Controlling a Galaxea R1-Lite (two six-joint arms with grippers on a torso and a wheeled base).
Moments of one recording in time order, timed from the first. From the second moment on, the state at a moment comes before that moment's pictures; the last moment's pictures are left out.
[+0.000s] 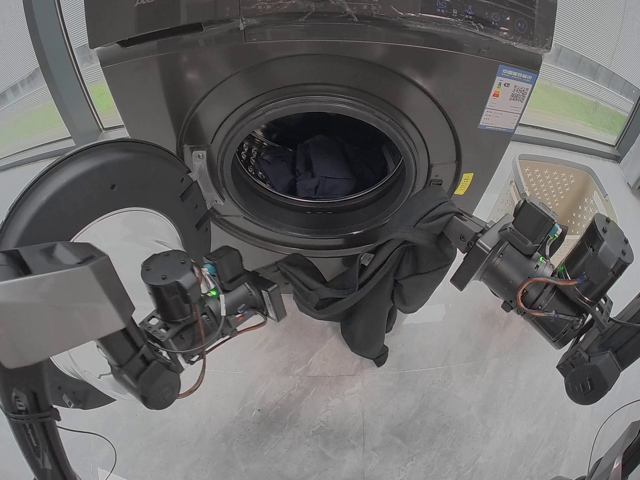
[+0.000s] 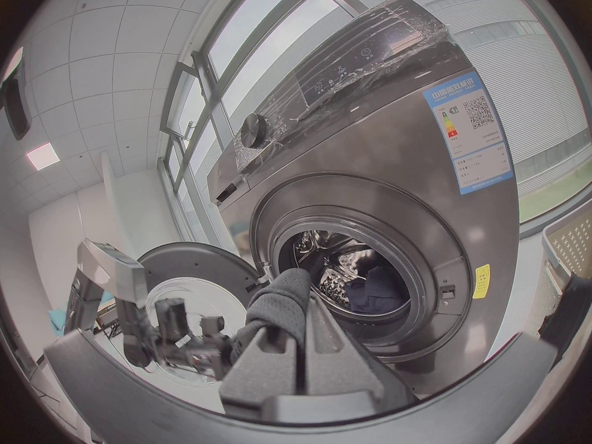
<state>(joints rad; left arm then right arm) -0.48 2.13 -0.66 -1.53 -0.24 -0.18 0.60 1.75 -0.52 -1.54 0.12 0.16</state>
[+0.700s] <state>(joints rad) -0.38 1.71 -0.52 -1.54 -0.19 -0.23 0.49 1.75 -0.45 -1.55 0.11 0.16</state>
